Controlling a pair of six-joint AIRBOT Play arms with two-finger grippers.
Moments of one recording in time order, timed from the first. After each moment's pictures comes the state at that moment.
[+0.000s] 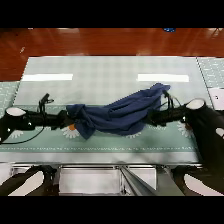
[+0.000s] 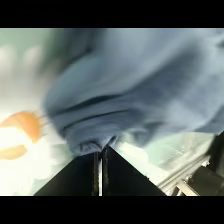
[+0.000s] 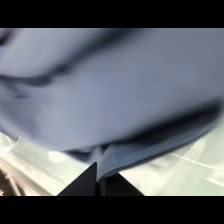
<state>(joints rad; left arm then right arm) 0.17 -1.12 0.53 0.61 -1.11 -1.15 0.03 -1.20 0.66 -0.64 1.09 1.29</state>
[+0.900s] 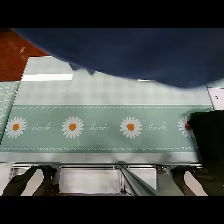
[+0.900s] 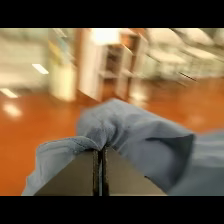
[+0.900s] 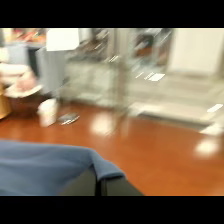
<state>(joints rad) 0.35 -0.85 1.97 0.68 -1.21 -1.33 -0.19 -0.86 2.16 -0.99 1.29 1.41</state>
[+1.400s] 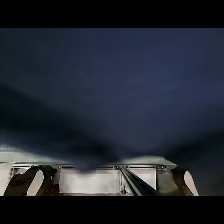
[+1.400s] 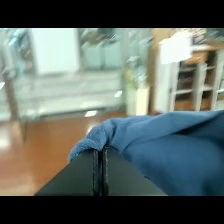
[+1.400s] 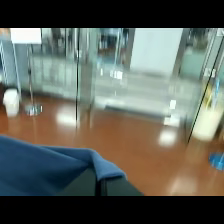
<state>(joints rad) 0.22 -0.62 1.95 1.13 -1.29 -1.46 -0.19 -0.72 2.10 -1.12 1.45 1.45</state>
